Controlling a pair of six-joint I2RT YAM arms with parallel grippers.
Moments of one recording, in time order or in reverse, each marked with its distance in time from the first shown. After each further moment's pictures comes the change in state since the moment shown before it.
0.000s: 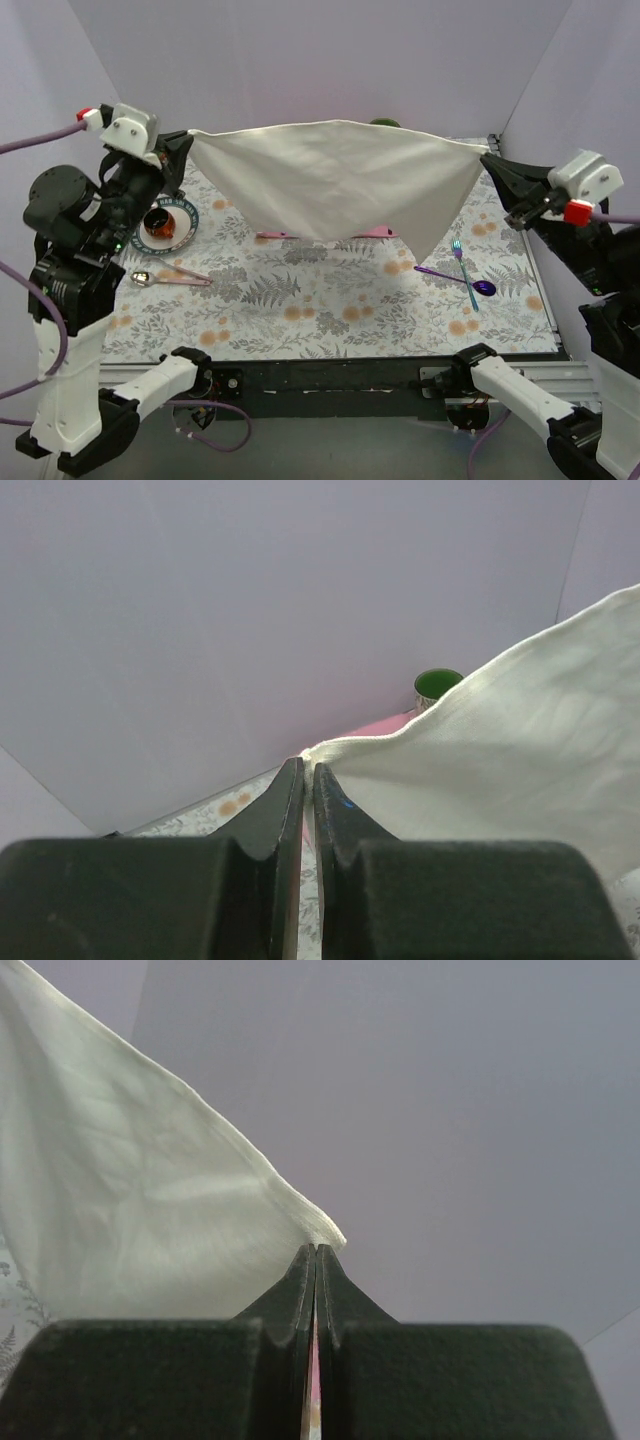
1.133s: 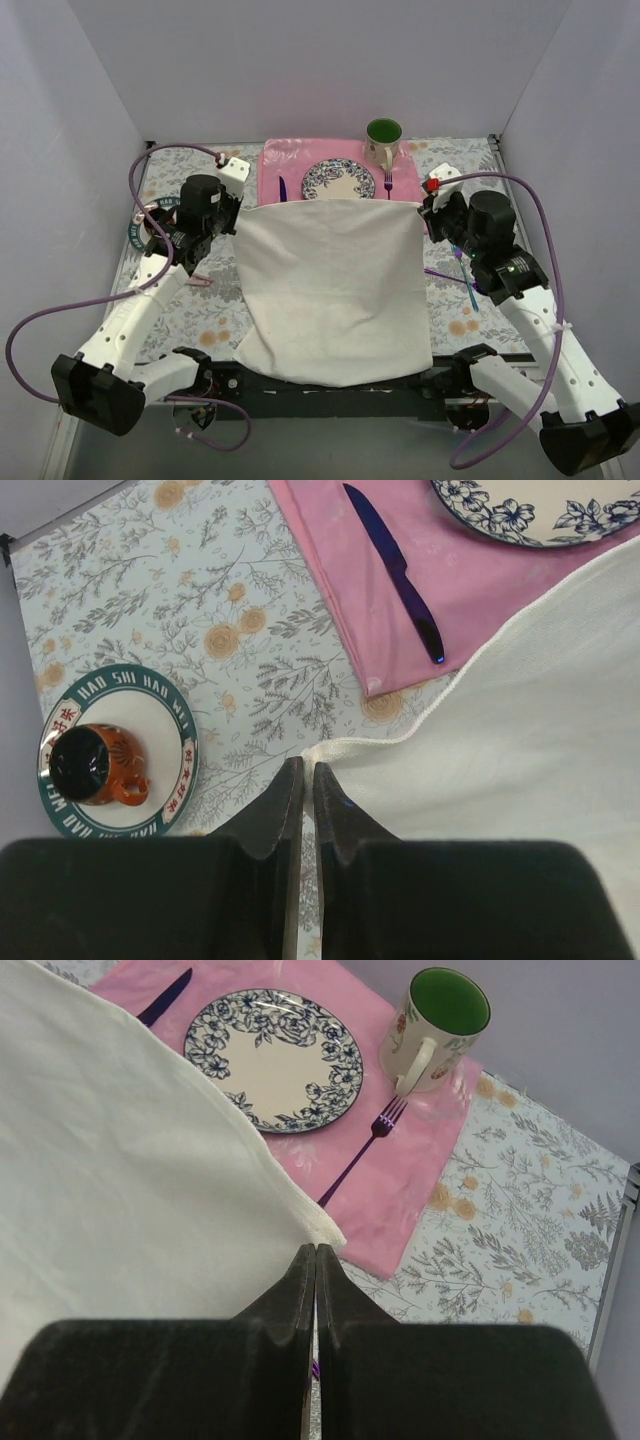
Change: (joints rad) left arm 0.000 0.096 -0.700 0.129 -0.203 0.016; right arm -0.065 0.016 -0.751 0.212 0.111 0.131
